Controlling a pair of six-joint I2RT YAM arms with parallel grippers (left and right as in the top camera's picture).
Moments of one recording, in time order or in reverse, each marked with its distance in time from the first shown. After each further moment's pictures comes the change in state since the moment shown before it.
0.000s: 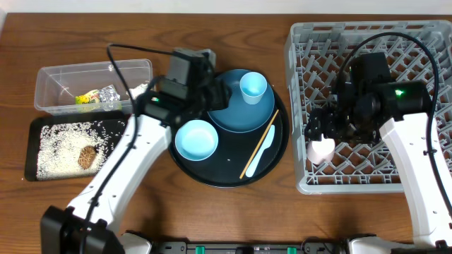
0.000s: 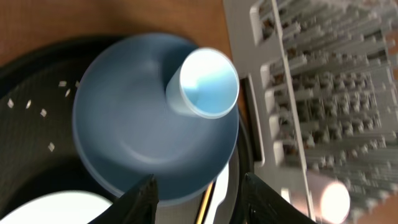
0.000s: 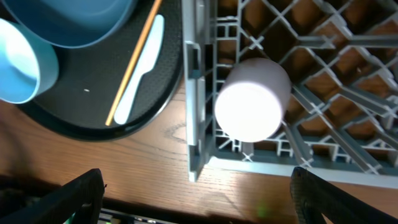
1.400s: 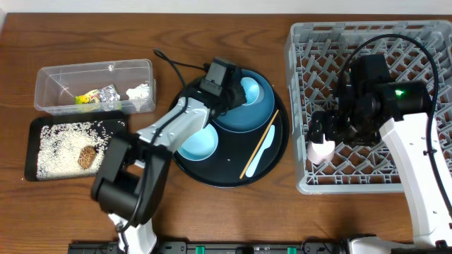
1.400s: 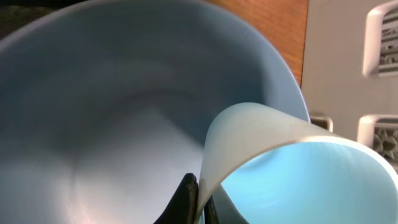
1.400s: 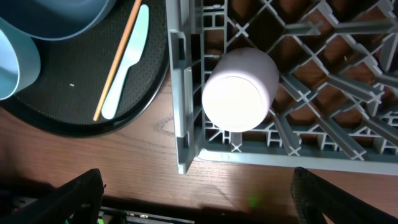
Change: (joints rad) left arm -0.061 0.389 -0.002 0.307 -0.101 -0.268; right arm 0.000 0.000 0.000 -0.032 0.032 0.000
